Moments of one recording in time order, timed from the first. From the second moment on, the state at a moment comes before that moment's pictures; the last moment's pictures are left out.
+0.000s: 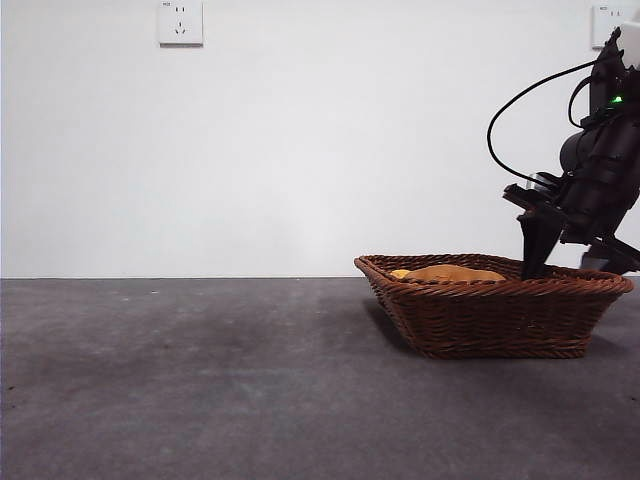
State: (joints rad) left arm -0.74 1.18 1.51 -1.31 0.23 -0.02; right arm -0.04 2.22 1.82 -1.10 -0.50 -0.03
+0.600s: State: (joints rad) left arm -0.74 1.08 1.51 -1.32 0.18 -0.03; right arm -0.04 1.75 1.82 -1.22 -0.36 0.00
